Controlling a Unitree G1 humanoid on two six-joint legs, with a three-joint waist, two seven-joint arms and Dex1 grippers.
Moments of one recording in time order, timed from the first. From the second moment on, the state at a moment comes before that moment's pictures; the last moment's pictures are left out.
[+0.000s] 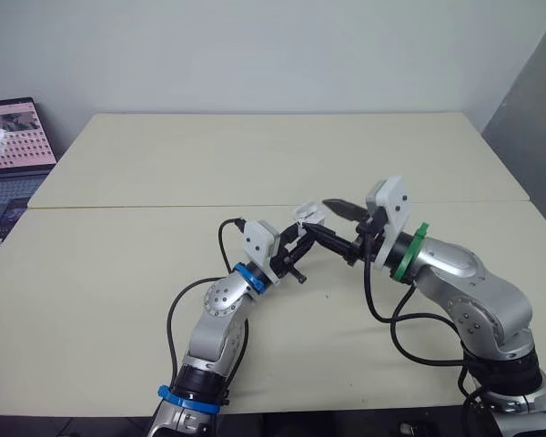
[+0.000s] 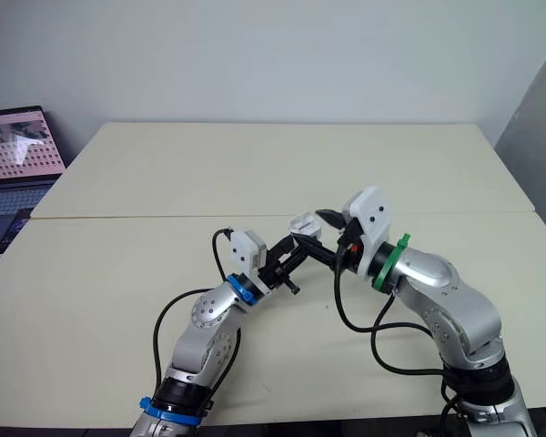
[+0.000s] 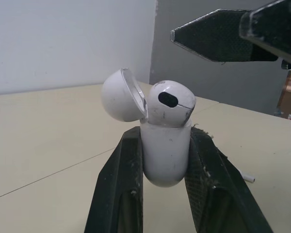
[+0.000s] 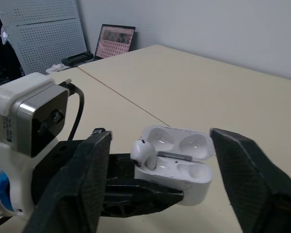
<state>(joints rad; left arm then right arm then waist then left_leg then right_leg) -0.27 0.07 -0.16 0.00 -0.26 -0.03 -0.58 -0.41 -0.44 0.10 -0.55 0.56 0.75 0.46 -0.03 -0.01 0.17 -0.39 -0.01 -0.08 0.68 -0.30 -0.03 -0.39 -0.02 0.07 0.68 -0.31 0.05</state>
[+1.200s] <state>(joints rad) -0.27 0.07 -0.17 0.00 -0.26 -0.02 -0.56 -0.41 -0.39 0.13 -0.54 0.53 0.79 0.45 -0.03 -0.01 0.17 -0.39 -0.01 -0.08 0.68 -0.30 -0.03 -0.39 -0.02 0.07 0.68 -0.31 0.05</state>
